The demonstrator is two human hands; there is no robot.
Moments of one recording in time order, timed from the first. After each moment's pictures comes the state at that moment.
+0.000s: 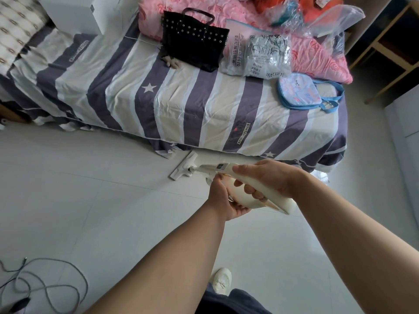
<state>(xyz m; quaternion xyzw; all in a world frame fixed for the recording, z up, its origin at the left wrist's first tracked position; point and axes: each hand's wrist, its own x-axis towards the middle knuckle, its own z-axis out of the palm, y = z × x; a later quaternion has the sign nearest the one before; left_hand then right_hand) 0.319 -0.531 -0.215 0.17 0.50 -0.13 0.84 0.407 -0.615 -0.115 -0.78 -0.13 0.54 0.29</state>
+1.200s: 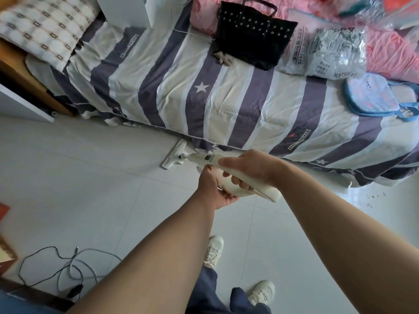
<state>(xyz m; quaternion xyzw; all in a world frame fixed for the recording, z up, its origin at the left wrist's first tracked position) 0.250 -0.279 -0.237 0.16 0.55 -0.05 0.82 0.345 -0.356 -0.145 -0.81 -0.23 0.50 0.21</state>
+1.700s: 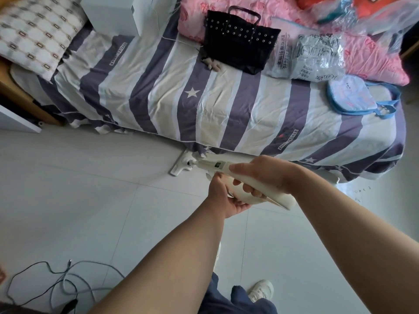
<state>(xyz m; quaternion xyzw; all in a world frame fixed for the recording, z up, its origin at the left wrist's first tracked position) 0.248 -0.309 -0.223 0.14 0.53 -0.10 0.83 0.345 -0.388 -0.130 -0.81 -0.21 0.51 0.20</state>
